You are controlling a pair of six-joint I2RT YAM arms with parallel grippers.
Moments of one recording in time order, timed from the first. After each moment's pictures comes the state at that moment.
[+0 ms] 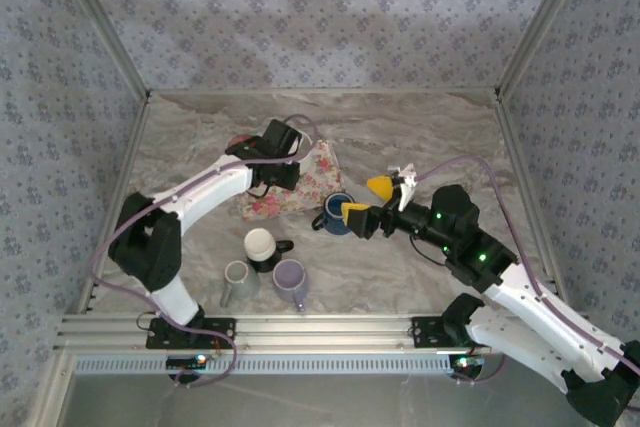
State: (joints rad) left arm -0.61 1.69 1.29 -0.63 -0.12 -0.18; right arm 0.73 0.71 0.69 -0.12 -0.25 0.35
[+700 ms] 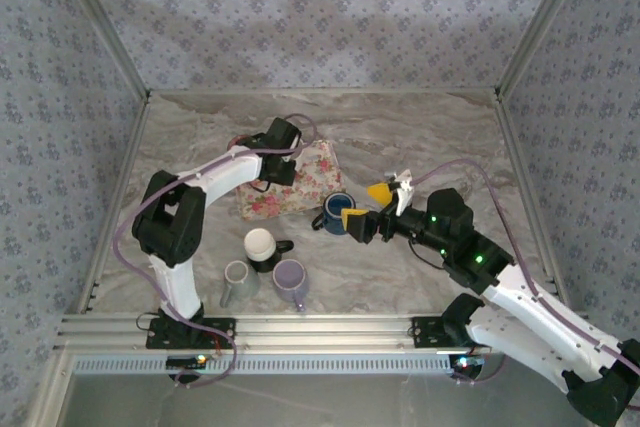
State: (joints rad) left arm -0.55 1.87 1.36 -0.61 -0.16 -0.22; right arm 0.74 0.70 0.65 -0.13 -0.24 0.35
